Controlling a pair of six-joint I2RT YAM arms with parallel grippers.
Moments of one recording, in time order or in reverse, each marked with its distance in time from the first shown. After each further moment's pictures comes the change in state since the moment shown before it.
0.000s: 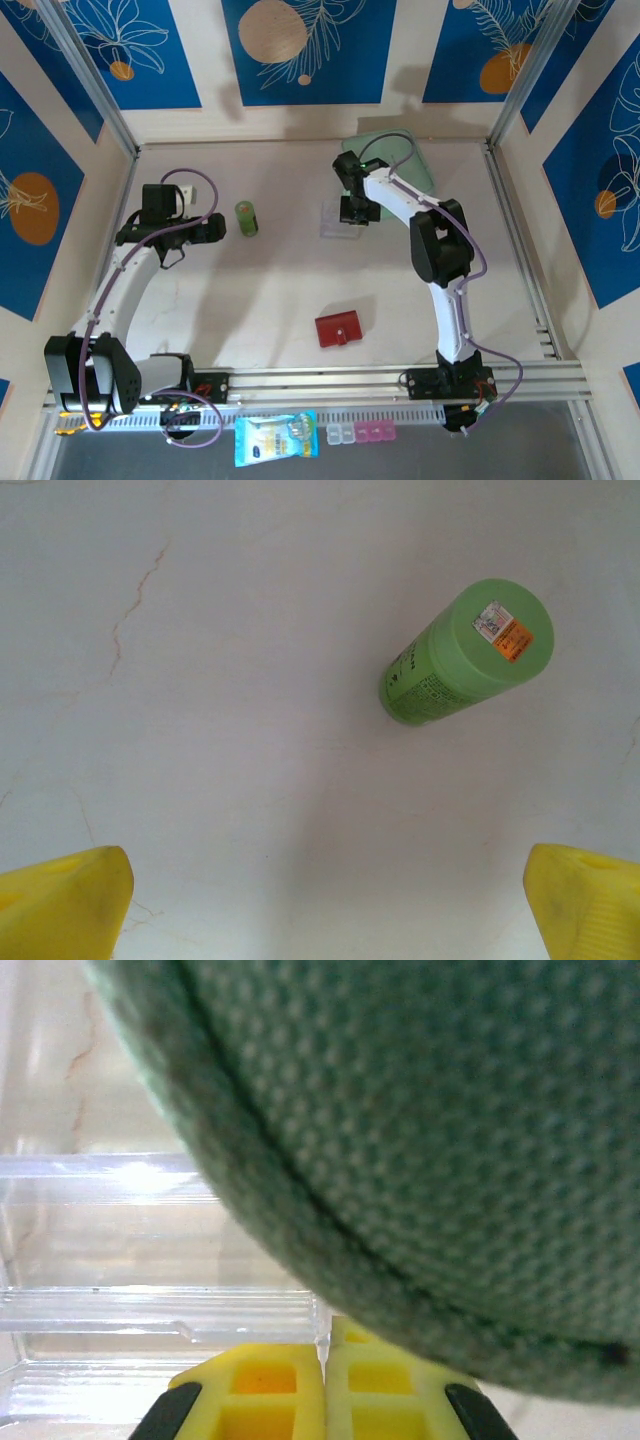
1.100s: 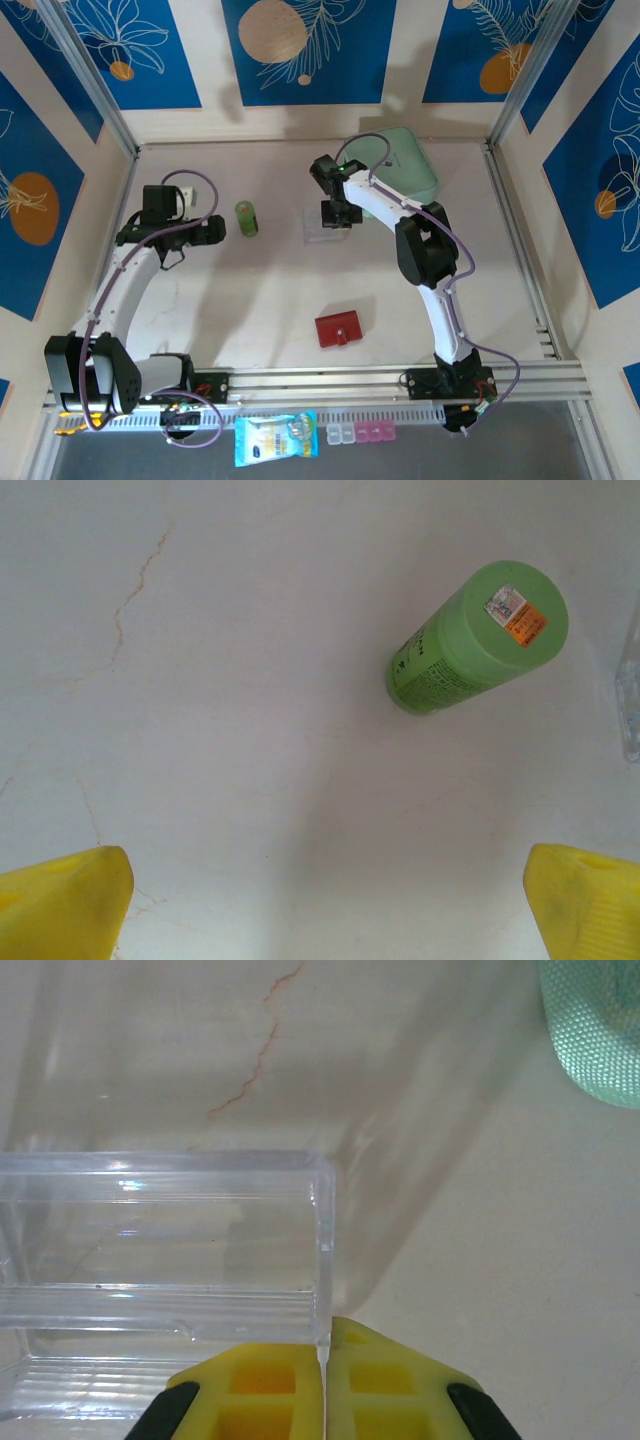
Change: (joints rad) left arm 0.000 0.000 -0.005 -0.014 -0.007 0.000; right arm 0.117 0.066 0.122 -0.069 -0.001 -0.003
